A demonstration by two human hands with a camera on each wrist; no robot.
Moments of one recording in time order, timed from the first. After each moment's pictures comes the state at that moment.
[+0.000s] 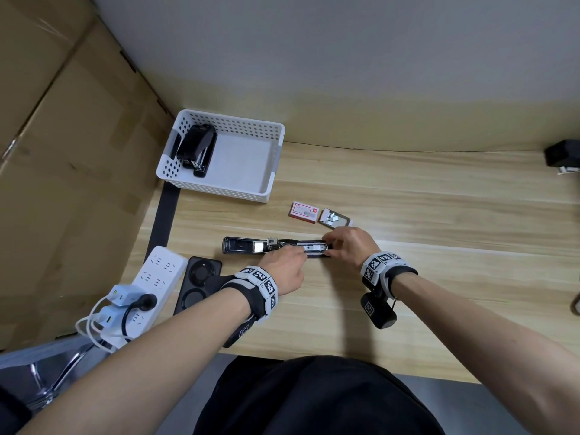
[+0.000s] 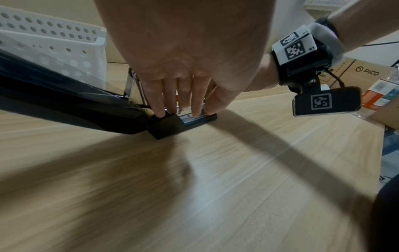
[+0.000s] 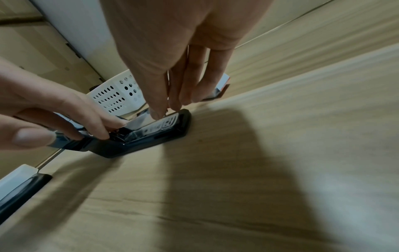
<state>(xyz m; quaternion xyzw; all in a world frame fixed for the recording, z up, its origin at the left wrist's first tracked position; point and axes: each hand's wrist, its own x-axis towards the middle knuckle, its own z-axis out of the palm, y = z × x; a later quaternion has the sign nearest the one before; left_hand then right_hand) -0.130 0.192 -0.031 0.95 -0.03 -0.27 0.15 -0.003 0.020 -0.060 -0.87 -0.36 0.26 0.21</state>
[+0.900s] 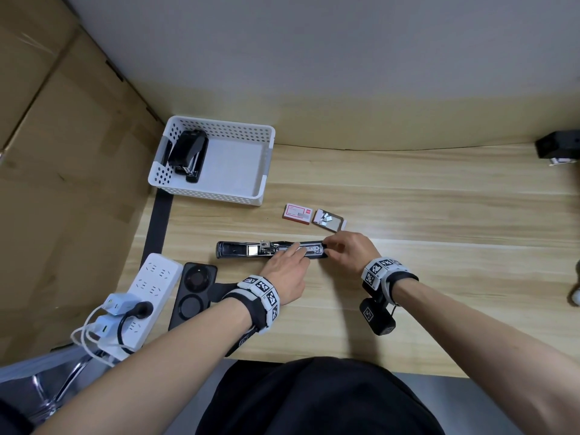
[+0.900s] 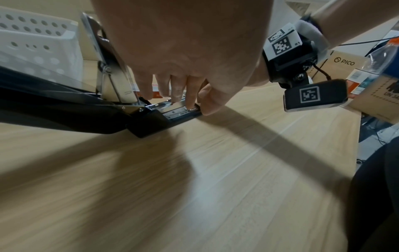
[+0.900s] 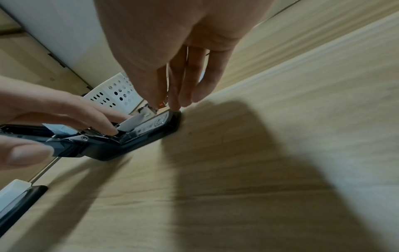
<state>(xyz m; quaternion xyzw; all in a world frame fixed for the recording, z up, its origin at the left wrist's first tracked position) -0.135 0.174 -0.031 0.97 -0.09 -0.23 0.08 -0.009 0.001 -0.074 -0.87 -0.33 0.25 0.27</state>
